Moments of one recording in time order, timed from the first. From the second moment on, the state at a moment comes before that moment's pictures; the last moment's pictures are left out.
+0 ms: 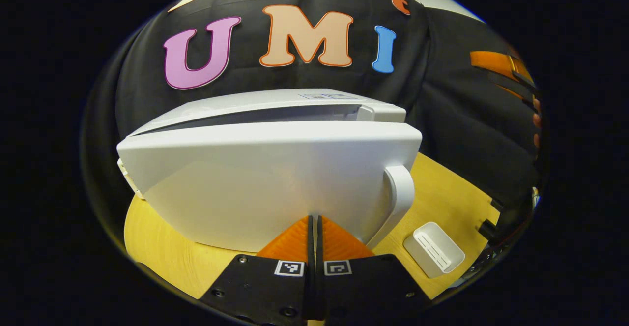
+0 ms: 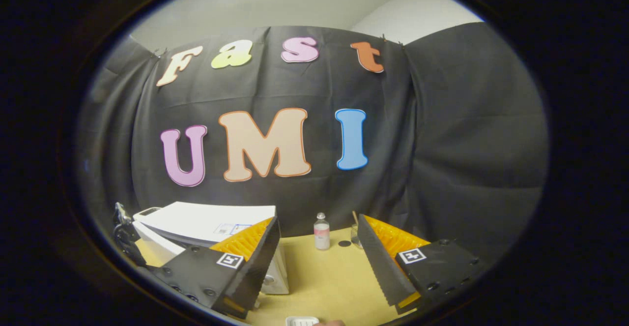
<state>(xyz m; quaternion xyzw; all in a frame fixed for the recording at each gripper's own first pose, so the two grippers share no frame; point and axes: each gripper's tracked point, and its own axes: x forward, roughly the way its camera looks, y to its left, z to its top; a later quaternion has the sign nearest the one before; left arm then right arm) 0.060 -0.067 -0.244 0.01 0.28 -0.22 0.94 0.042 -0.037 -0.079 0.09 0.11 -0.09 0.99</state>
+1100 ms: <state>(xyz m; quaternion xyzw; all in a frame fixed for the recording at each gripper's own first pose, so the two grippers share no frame) 0.101 -0.037 -0.285 -0.26 0.39 -0.02 0.88 0.033 -0.071 -0.090 0.08 0.13 -0.11 0.98</state>
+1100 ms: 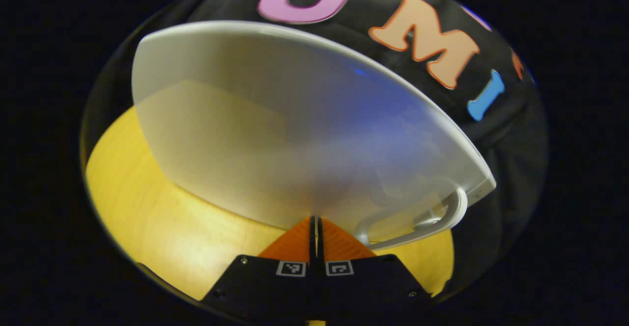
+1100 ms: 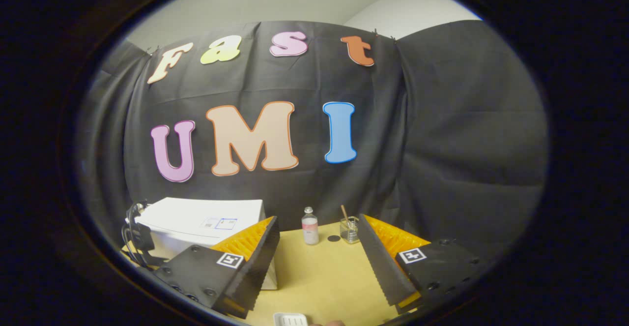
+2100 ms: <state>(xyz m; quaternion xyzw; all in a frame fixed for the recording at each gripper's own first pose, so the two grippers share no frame) 0.070 0.018 -0.006 0.00 0.04 -0.10 0.99 0.050 -0.010 -0.080 0.12 0.12 -0.05 0.98</state>
